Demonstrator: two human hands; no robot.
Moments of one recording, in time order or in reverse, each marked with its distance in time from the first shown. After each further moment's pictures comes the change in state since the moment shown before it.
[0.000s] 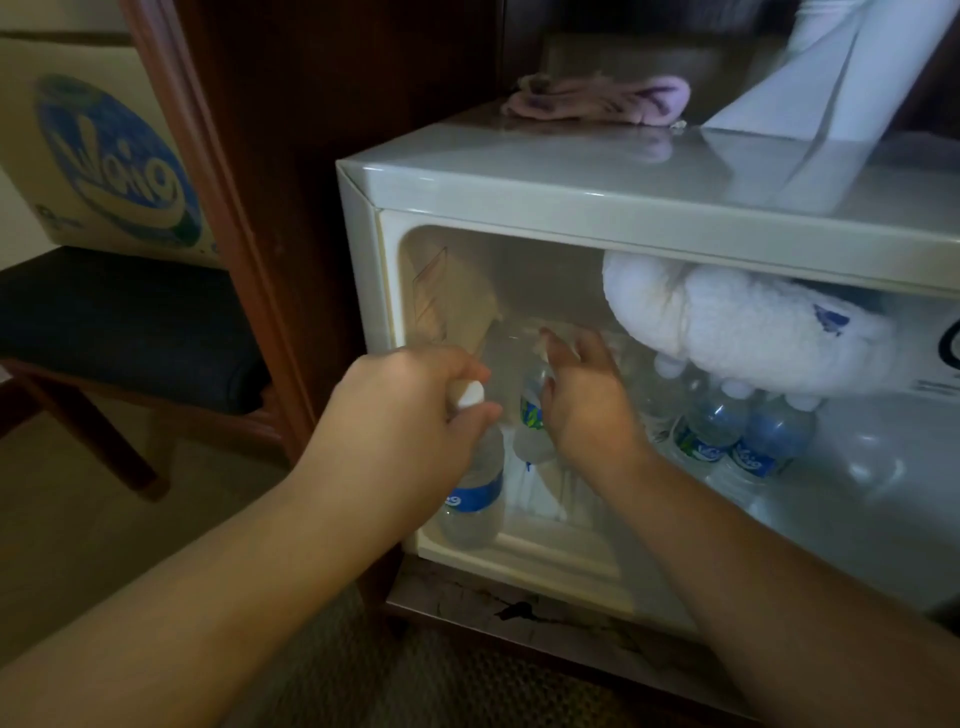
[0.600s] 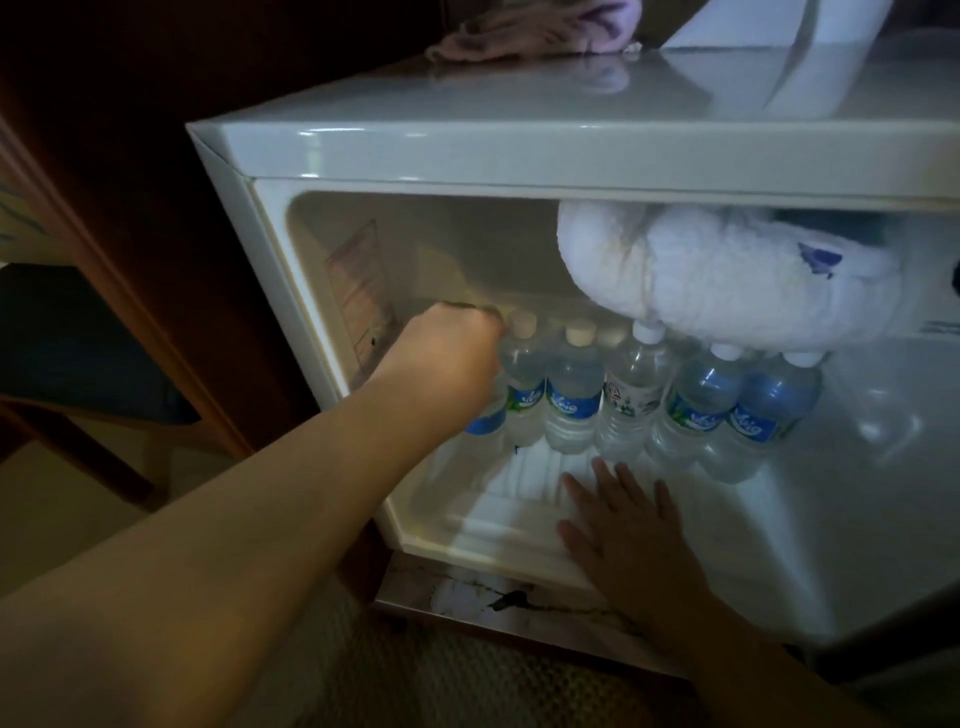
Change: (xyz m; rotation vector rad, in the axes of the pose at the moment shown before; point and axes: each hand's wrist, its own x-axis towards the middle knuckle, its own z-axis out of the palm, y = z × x) left_hand 0.095 0.001 0.088 0.383 -0.248 0.091; right_hand -0.144 0.115 0.084 -0.246 -0.433 0.098
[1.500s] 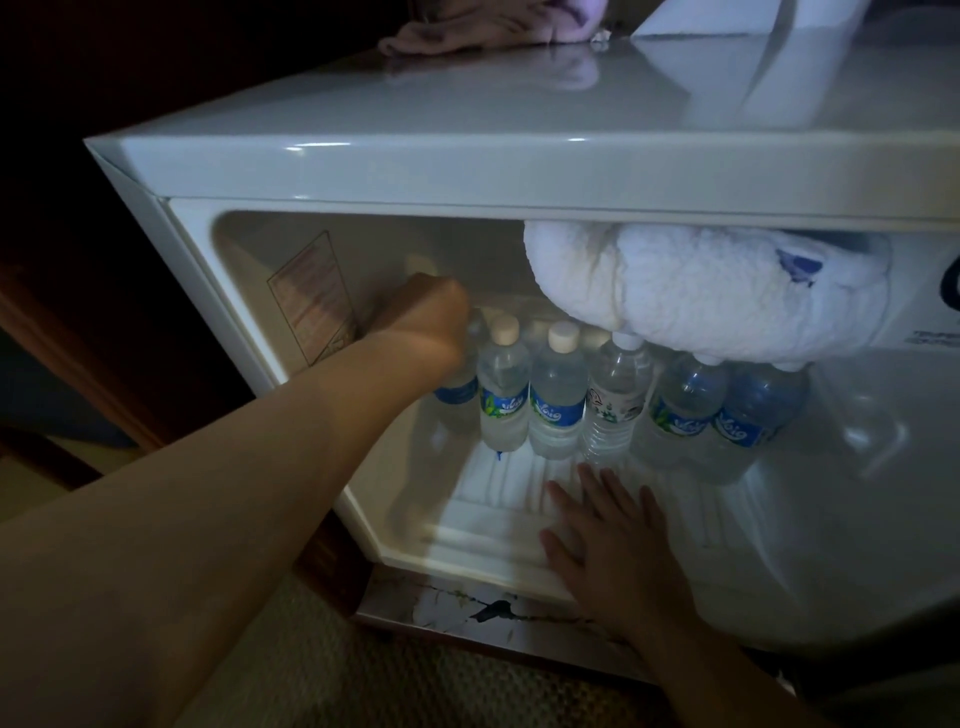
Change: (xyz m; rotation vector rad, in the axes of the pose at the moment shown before) left_hand 0.073 -0.012 0.018 0.029 -0.055 -0.136; right_hand -0.001 -0.002 0.001 0.172 0.076 0.035
